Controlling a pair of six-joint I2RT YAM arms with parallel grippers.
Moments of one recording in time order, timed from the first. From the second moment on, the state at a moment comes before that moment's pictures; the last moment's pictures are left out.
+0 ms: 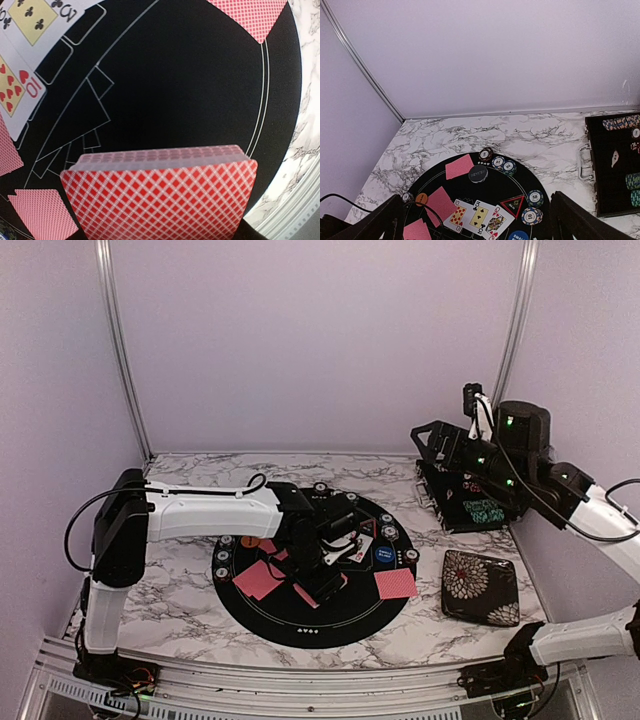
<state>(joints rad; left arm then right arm) -1.09 2.14 1.75 -0.97 0.04 -0.22 0.61 1.05 1.08 -0.27 0.16 0.43</state>
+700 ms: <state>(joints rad) -1.17 2.19 1.75 -0.91 0.04 -0.30 0.61 1.01 1.08 -0.29 0.19 0.41</state>
